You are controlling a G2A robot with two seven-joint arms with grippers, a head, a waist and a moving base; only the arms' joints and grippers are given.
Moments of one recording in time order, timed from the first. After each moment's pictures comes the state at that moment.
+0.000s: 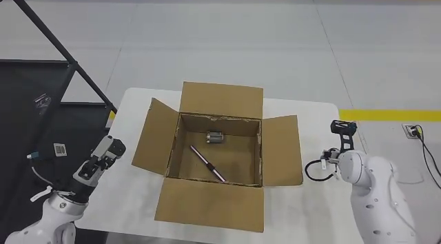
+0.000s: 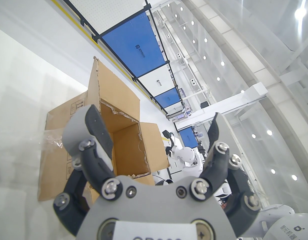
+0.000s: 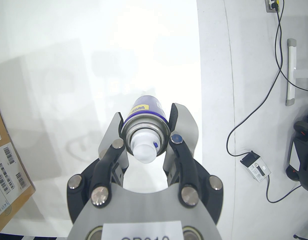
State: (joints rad) left arm 1.49 -1.22 -1.89 -1.92 -0.17 -0.30 -0.59; right arm -0.96 -1.29 1.56 -1.48 -1.37 0.21 1.14
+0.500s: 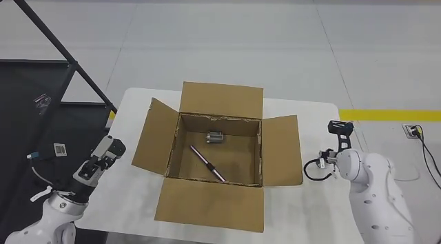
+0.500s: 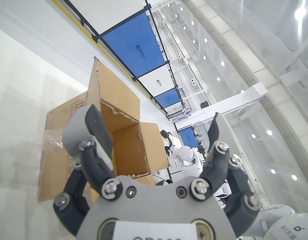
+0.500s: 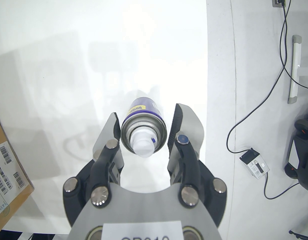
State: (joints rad) left arm 1.49 -1.22 -1.89 -1.92 -0.17 -0.30 -0.59; right arm -0.93 -1.29 1.55 -1.43 -1.36 0.20 1.17
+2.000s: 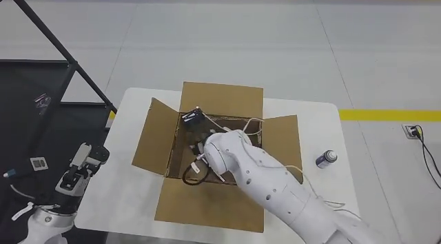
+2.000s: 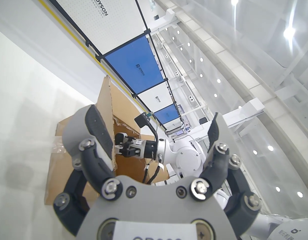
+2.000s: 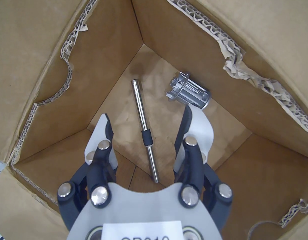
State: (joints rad) left arm 1.59 -1.21 -1.95 -1.93 -0.22 -0.37 -0.48; right arm -0.38 -1.61 0.59 -1.07 -0.92 0.29 0.96
